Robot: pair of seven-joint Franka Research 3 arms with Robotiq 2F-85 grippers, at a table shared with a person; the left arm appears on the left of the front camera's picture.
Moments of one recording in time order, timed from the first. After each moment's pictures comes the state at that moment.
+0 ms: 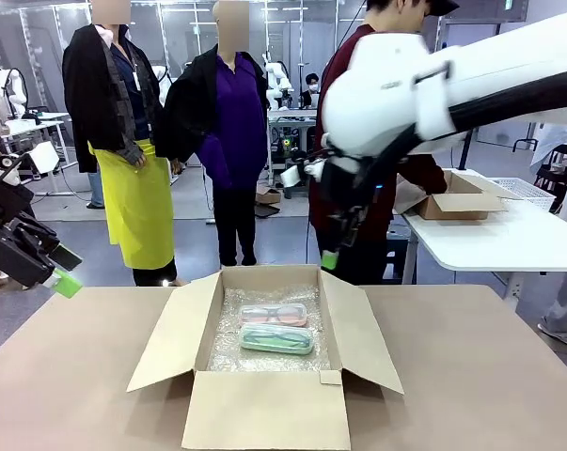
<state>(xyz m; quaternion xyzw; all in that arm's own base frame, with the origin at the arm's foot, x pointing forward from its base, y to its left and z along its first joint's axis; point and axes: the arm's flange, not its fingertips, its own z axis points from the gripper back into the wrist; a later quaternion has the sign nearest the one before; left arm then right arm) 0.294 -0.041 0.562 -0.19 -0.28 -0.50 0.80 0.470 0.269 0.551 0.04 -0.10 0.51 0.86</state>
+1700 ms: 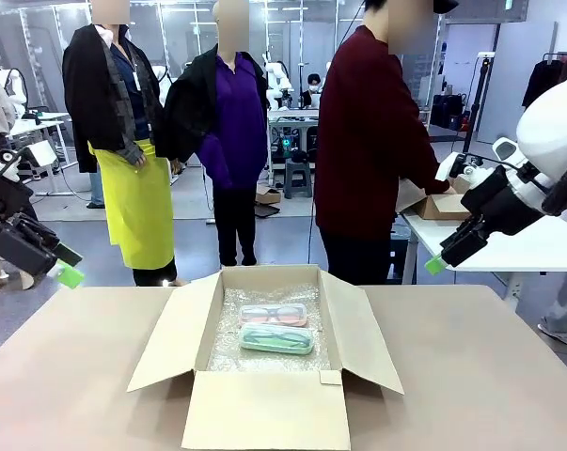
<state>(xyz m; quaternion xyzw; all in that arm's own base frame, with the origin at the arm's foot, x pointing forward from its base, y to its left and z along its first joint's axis) 0.315 -0.029 0.558 -0.23 -0.27 -0.46 0.81 0.419 0.062 0.521 0.14 -0.29 0.44 0.84</state>
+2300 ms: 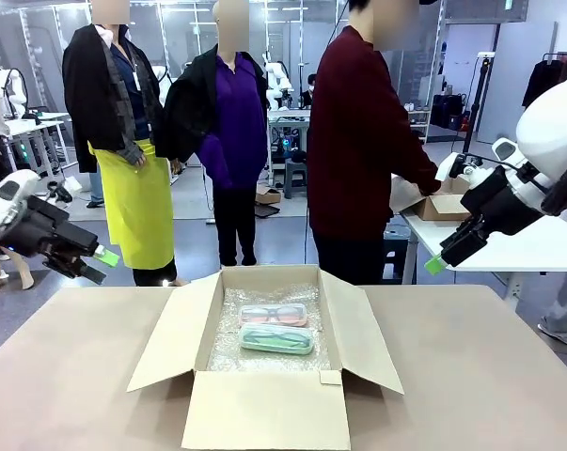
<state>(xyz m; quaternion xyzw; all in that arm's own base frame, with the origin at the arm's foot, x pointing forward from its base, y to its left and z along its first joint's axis) 0.462 0.025 0.457 -0.41 -0.18 -0.20 0.87 0.420 0.063 0.521 0.14 -0.29 0.44 0.84</state>
